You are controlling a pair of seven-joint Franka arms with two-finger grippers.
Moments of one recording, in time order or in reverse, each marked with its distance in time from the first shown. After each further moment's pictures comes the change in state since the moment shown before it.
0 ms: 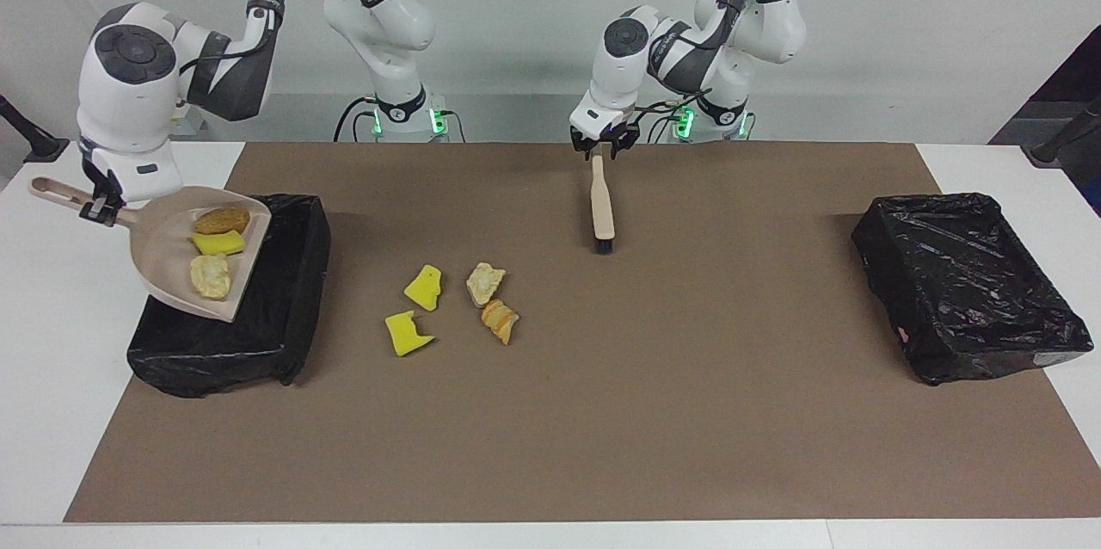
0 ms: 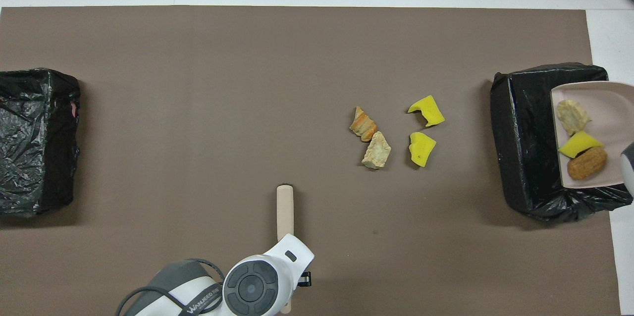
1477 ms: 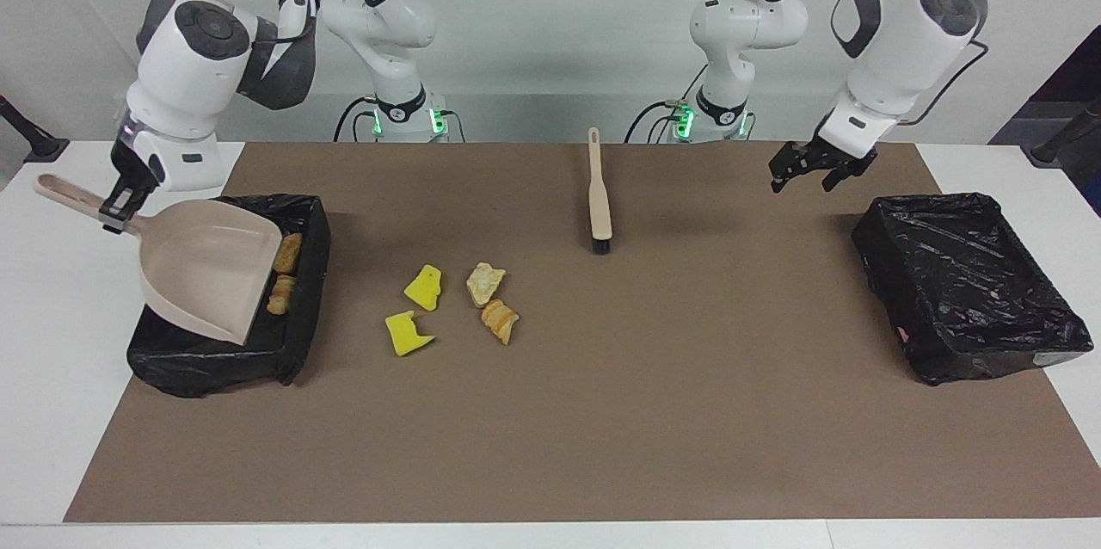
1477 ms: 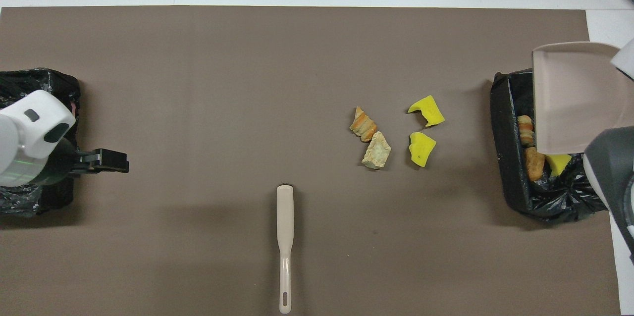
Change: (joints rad) left arm 0.811 0.007 0.035 0.480 0.129 -0.400 0.702; right arm 0.154 -0.007 0.017 0.075 -0.017 -0.016 0.206
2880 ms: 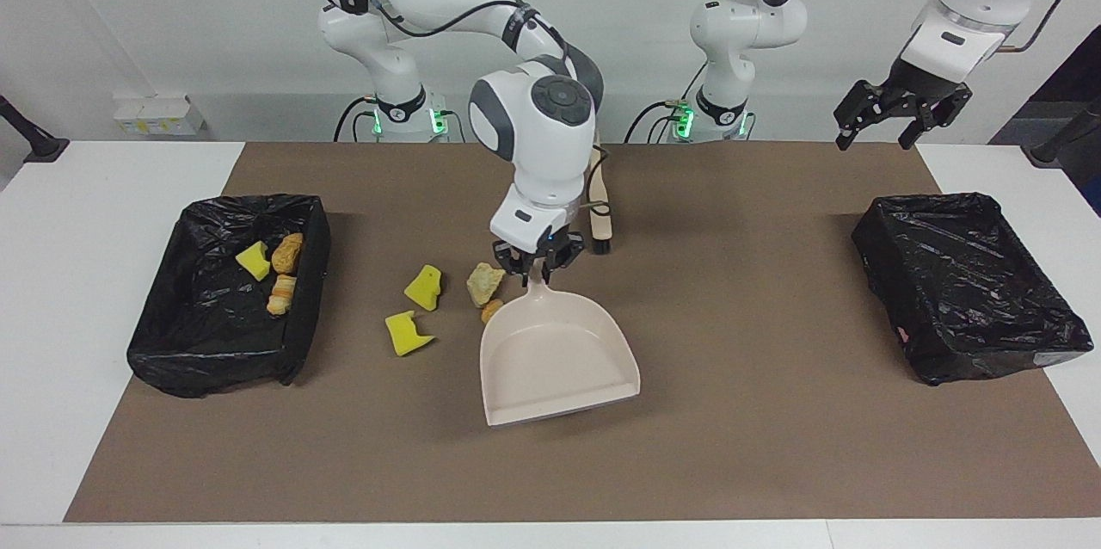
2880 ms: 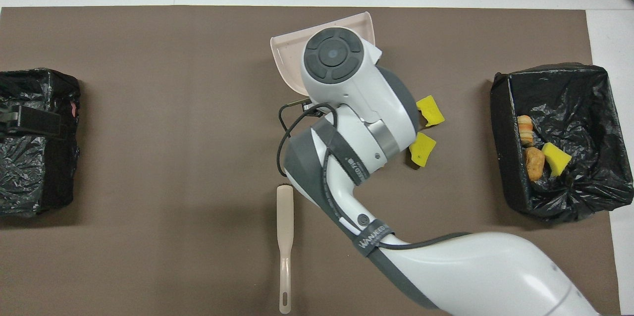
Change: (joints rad) left arm 0.024 0.119 -0.019 0.444 0.064 -0.271 0.022; right arm 0.670 0.544 0.013 0.543 0.553 -0.178 1.789
